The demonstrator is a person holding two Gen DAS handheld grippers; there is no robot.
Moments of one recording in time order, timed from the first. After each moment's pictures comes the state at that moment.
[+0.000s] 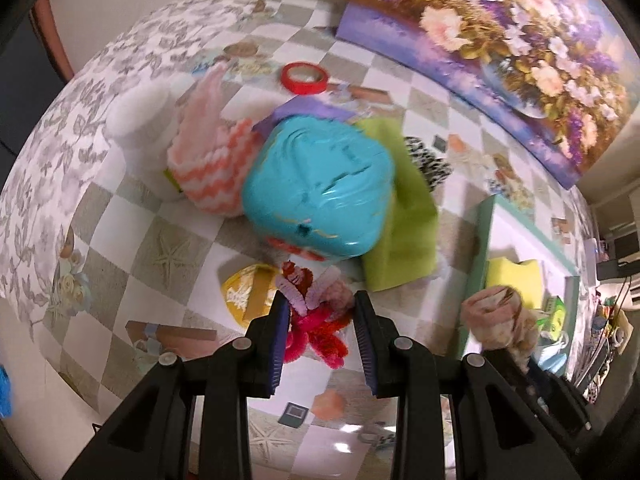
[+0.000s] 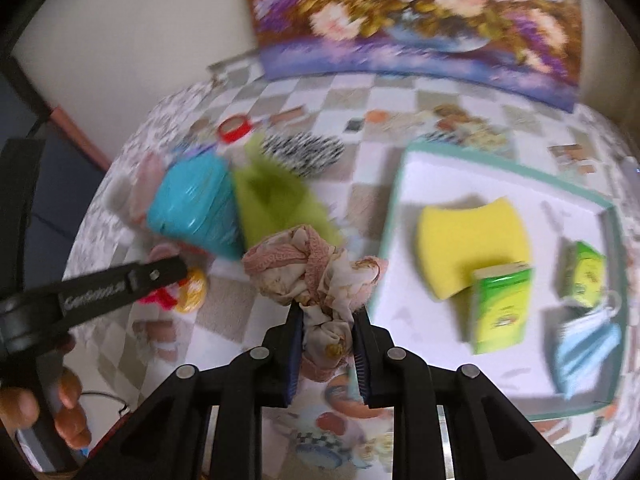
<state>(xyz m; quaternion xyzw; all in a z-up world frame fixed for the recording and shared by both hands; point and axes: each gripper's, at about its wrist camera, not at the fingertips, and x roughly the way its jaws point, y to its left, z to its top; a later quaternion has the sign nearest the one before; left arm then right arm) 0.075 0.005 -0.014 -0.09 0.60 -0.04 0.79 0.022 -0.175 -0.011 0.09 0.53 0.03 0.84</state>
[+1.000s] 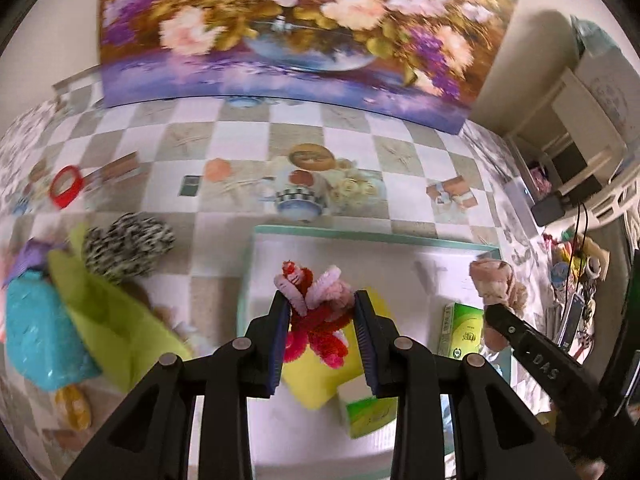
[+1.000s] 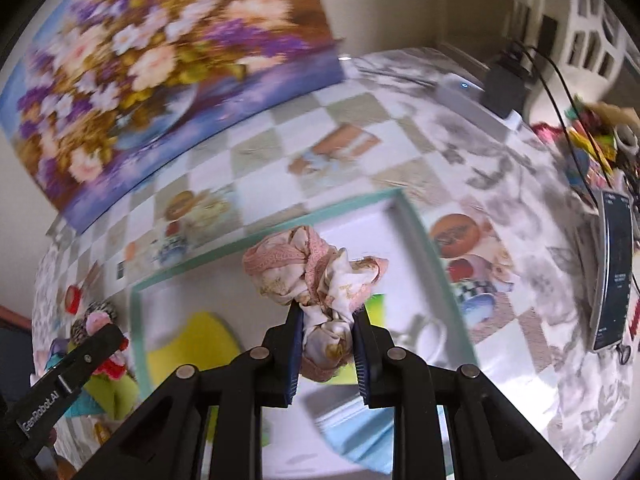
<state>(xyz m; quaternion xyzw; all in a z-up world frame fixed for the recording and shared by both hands) 0.122 -0.211 -0.010 0.00 0.56 -0.22 0.80 0.031 -0.413 -0.023 0.24 0.50 -0.21 0.81</state>
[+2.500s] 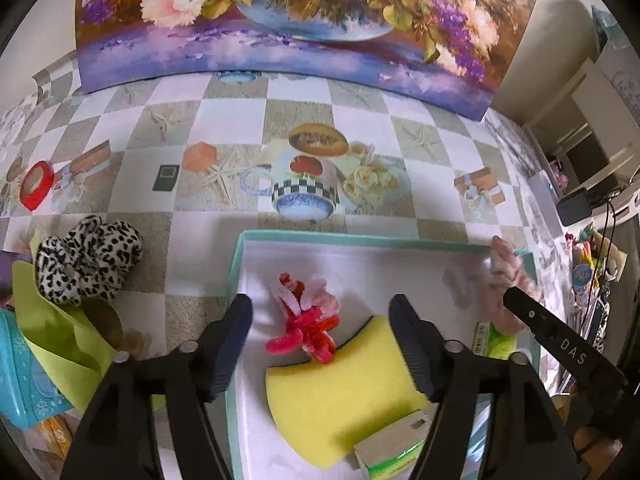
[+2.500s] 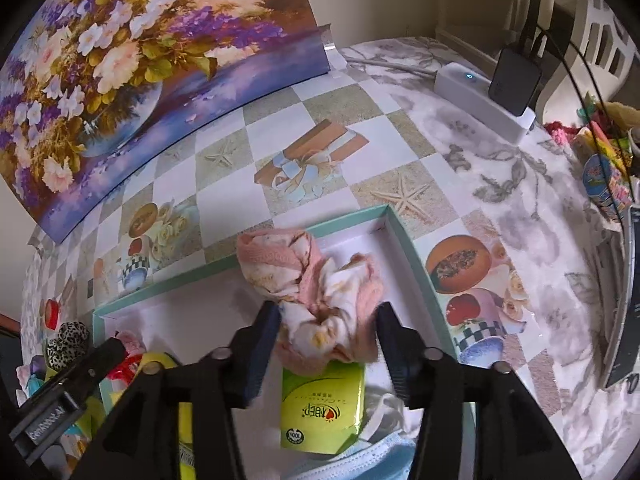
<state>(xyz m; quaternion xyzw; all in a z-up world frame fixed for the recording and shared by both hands) 0.147 -0.222 -0.052 0.00 0.58 -0.21 0.79 0.057 -0.438 -0.052 0.23 0.50 -0.22 0.80</state>
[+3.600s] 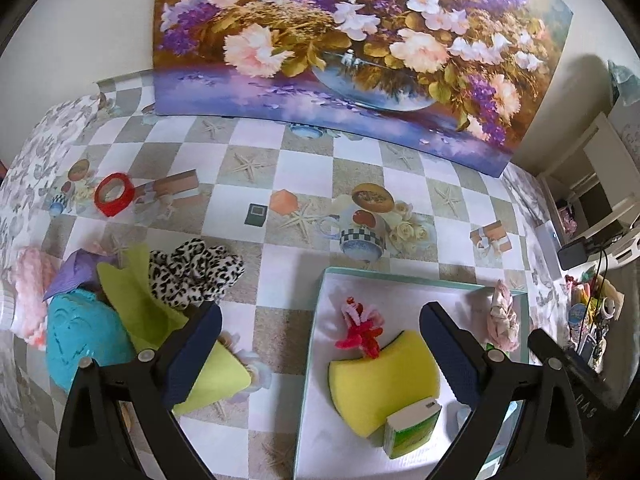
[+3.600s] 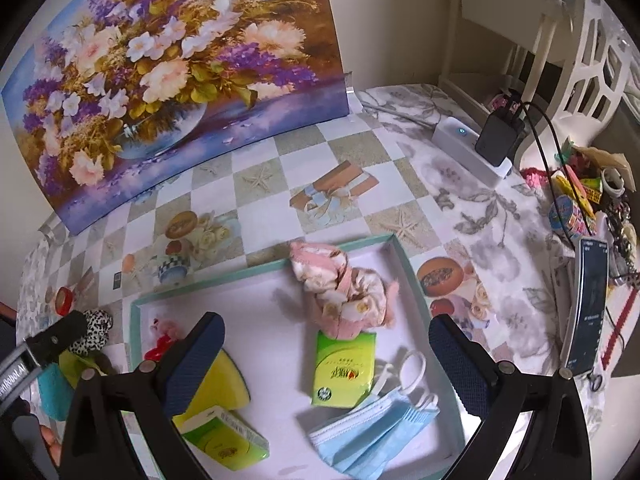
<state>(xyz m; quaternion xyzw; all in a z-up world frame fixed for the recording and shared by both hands) 0.148 -0.166 0.007 -0.03 0.55 -0.15 0.82 0.046 -0.399 0.010 0.18 0.49 -0.23 0.82</state>
